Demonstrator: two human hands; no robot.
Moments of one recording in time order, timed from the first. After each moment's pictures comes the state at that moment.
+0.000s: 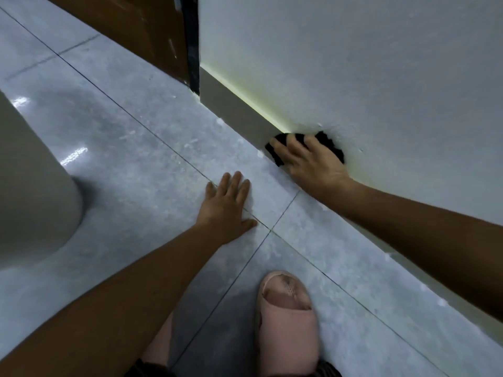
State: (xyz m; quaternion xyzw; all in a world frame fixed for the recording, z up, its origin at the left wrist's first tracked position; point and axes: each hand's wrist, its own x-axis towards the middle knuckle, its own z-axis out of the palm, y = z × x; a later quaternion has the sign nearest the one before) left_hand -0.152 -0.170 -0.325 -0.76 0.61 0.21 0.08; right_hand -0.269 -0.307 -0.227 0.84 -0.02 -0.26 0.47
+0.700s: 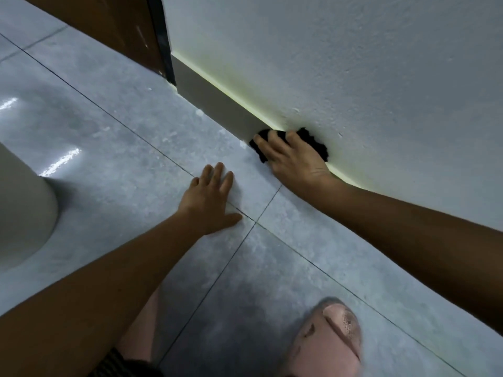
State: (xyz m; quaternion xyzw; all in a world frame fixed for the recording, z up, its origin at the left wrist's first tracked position) left_hand -0.150 -0.178 -0.317 -0.74 0.62 0.23 0.11; right_hand -0.277 -0.303 -0.241 0.86 -0.04 -0.26 0.43
